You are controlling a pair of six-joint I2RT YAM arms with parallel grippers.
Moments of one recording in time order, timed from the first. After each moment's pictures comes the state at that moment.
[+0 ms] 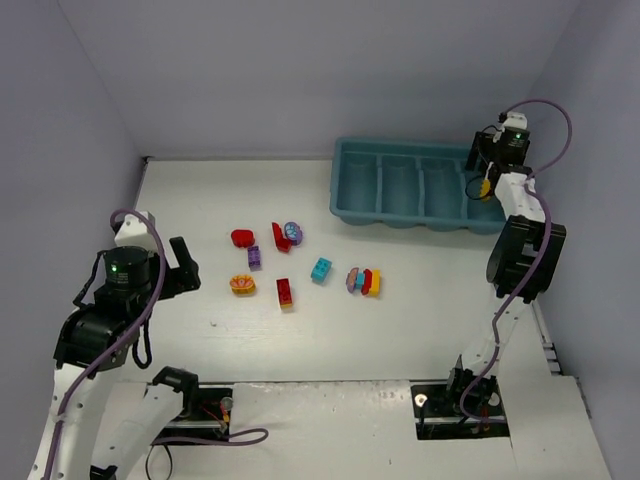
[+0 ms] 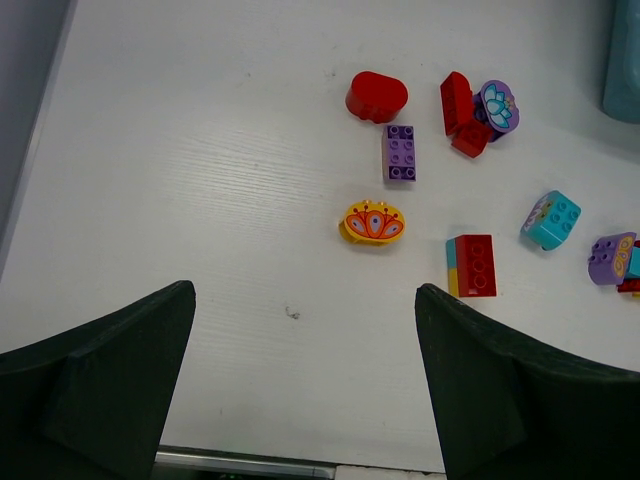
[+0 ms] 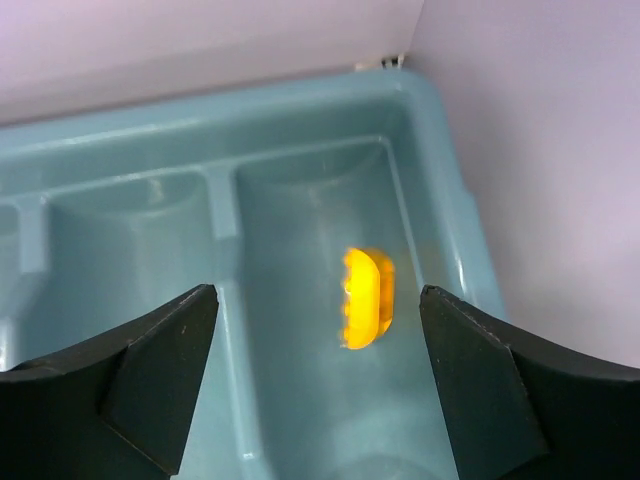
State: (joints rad) left arm -0.25 0.68 1.11 -1.01 -0.26 -0.34; right arm -0.25 2.11 1.74 -0.12 0.03 -0.01
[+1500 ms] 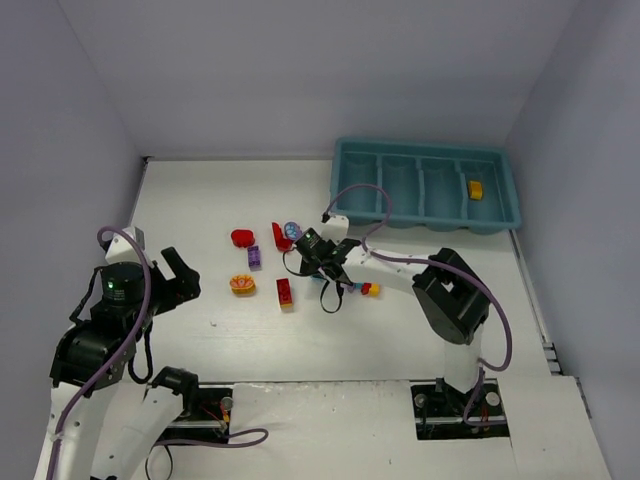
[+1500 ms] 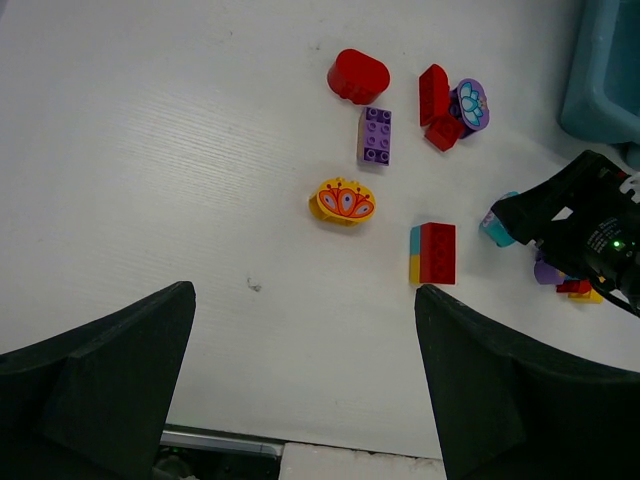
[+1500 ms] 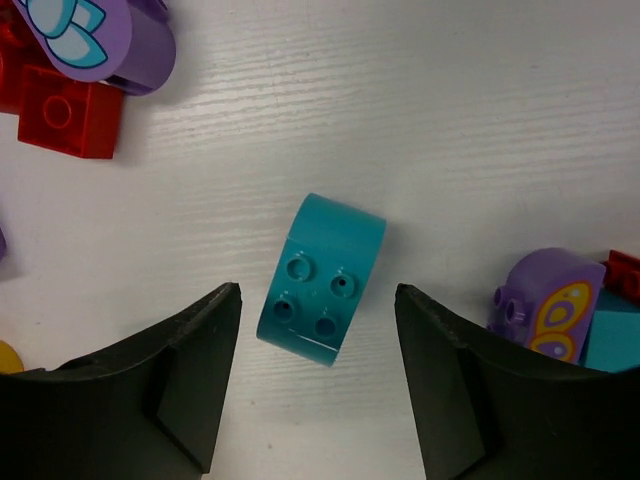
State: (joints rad) left arm -0.25 0.60 1.07 -1.05 -0.24 -0.51; right arm 0.86 1.89 1.23 -0.38 0.47 0.91
